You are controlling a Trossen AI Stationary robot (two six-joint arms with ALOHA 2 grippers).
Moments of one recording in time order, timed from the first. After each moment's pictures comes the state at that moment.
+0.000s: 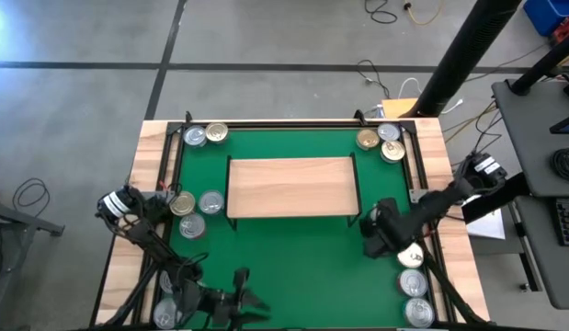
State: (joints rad) left arm -0.89 1.84 0.92 1.07 -0.64 0.38; right arm 0.59 1.54 0.77 -1.14 0.20 2.06
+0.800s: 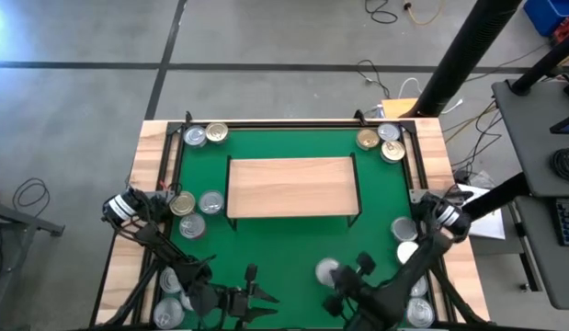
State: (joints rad) left arm -0.84 1.89 0.92 0.86 -0.67 0.08; right arm 0.86 2.07 1.65 -1.16 0.77 1.52
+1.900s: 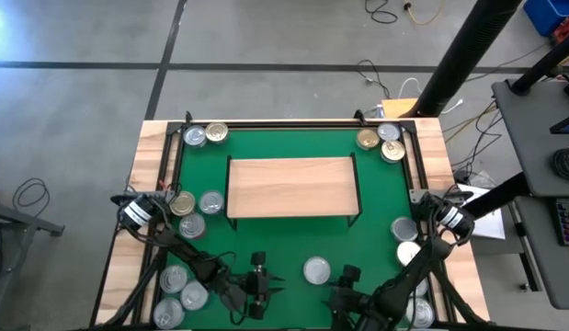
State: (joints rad) left arm -0.73 2.01 0.92 0.56 -0.67 -0.30; right arm 0.90 2.05 1.35 -0.56 0.72 1.04
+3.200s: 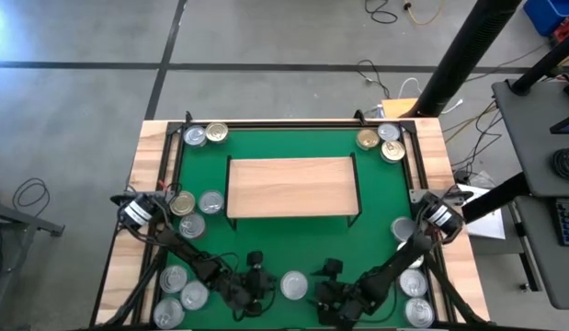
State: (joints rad) left arm -0.72 2.01 0.92 0.40 -0.60 -0.49; right arm 0.77 2.10 1.24 -0.15 0.63 0.74
